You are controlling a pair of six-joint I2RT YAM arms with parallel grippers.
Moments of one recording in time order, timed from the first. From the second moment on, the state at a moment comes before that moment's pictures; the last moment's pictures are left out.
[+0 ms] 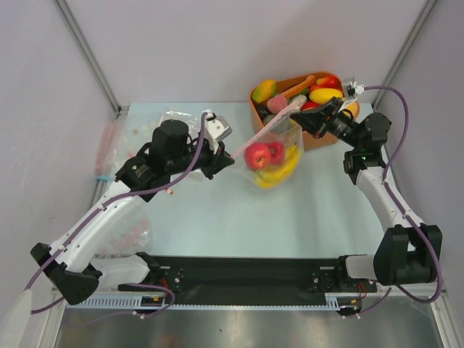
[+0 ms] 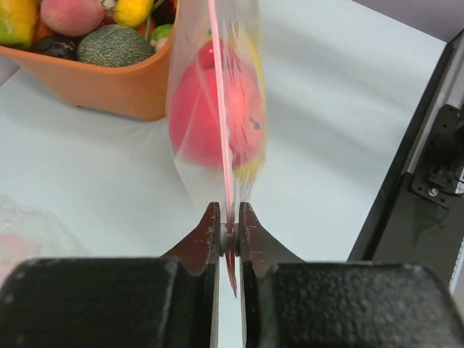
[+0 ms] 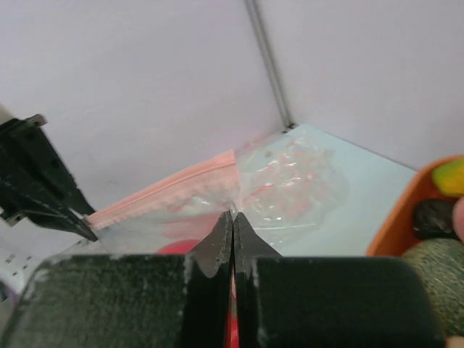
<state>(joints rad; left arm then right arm) -0.70 1.18 1.35 -0.56 0.34 0.11 0.06 1.34 1.03 0.73 -0.98 0.67</state>
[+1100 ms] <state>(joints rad) -0.66 1.54 1.77 -0.54 -0.07 -0.12 0.03 1.16 1.05 0.17 -0.10 0.49</state>
